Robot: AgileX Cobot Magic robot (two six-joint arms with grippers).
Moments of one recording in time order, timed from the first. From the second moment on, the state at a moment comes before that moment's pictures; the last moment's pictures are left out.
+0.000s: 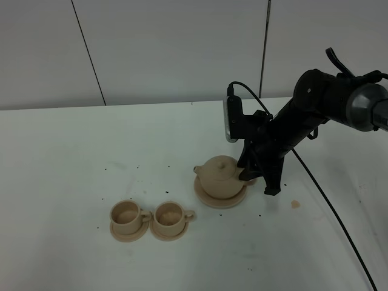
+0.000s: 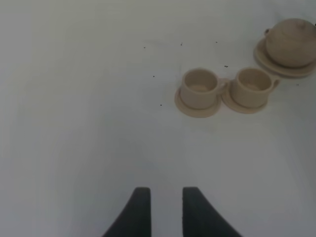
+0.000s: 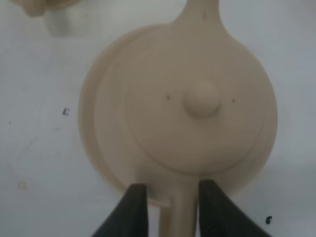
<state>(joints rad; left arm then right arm) 0.01 -0.01 -0.51 -0.09 1.05 0.10 0.37 2.19 -1.66 0.54 0.83 -1.63</state>
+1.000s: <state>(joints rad) 0.01 -0.01 -0.51 -0.09 1.05 0.10 0.37 2.19 -1.66 0.54 0.83 -1.63</state>
